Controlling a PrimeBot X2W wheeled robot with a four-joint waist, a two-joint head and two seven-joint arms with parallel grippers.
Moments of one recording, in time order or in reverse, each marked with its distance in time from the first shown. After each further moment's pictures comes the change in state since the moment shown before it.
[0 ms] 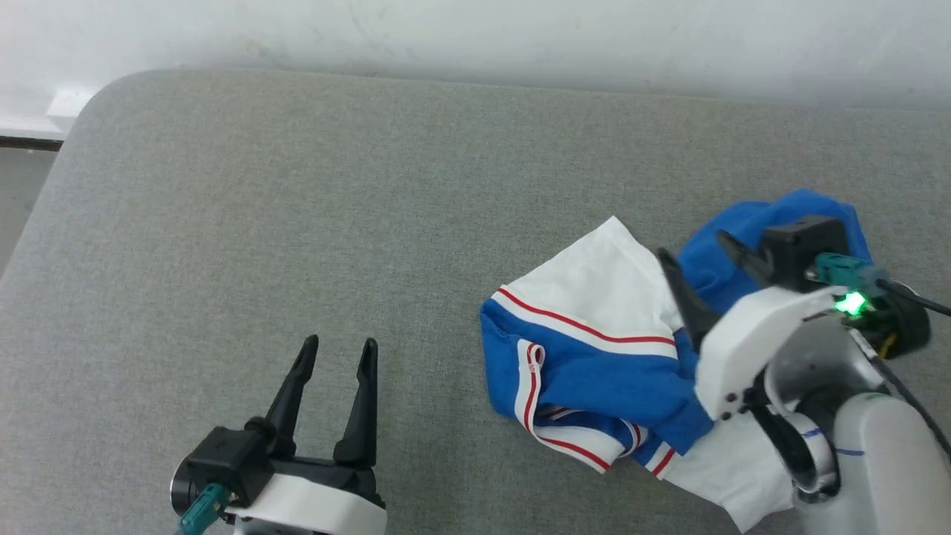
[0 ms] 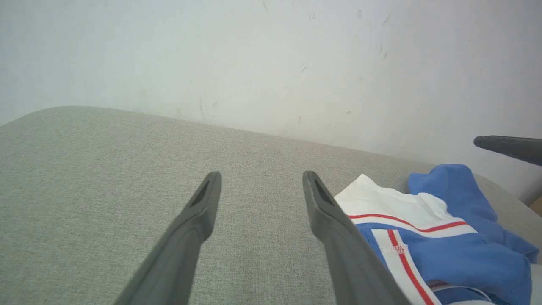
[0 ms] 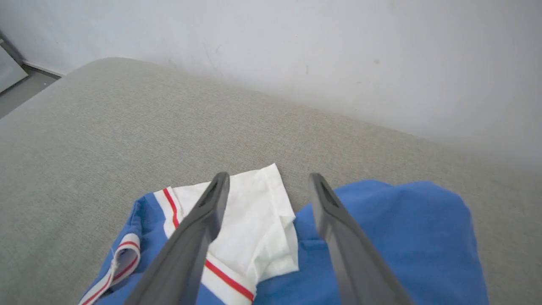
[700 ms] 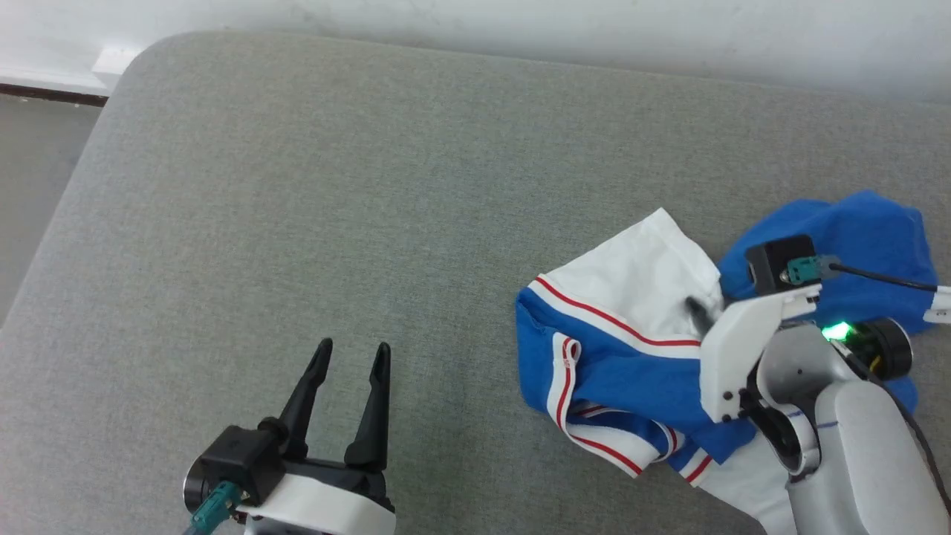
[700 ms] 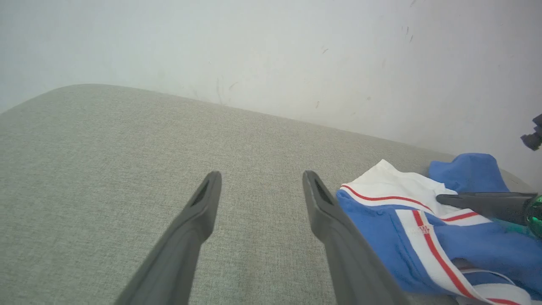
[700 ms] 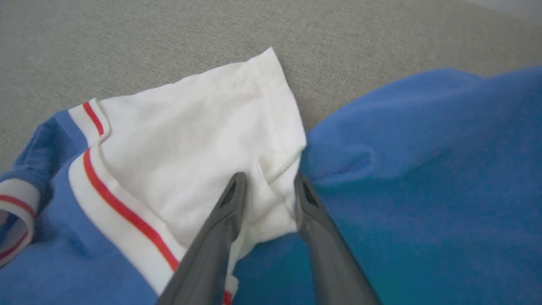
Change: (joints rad) left arm -0.010 -0.004 -0.022 0.023 -0.009 -0.017 -0.001; right arm -0.046 0.002 -0.073 0.292 -0.025 0.000 0.061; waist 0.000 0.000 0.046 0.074
